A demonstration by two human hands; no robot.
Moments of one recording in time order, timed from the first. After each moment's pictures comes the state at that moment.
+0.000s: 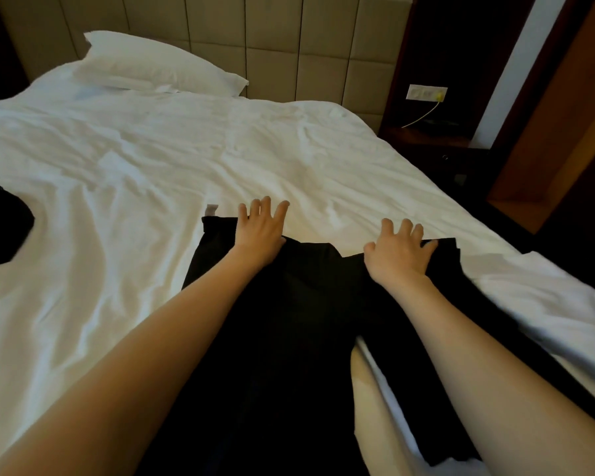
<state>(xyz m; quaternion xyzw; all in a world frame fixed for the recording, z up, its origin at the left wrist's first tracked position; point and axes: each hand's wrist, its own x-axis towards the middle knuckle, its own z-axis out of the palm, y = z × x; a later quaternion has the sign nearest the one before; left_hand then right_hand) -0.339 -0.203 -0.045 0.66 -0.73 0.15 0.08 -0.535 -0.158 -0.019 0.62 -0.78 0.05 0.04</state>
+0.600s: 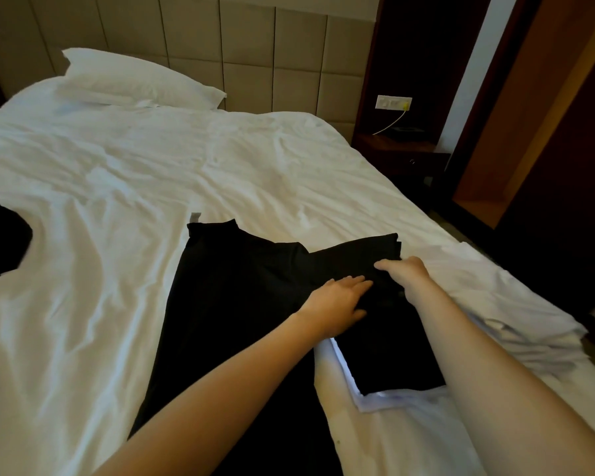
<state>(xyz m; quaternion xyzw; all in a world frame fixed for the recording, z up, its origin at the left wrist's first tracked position) -0.466 -0.074 -0.041 0.41 -0.90 -0.14 0.10 -0.604 -0.091 0.000 0.35 -0.79 0.38 -0.34</state>
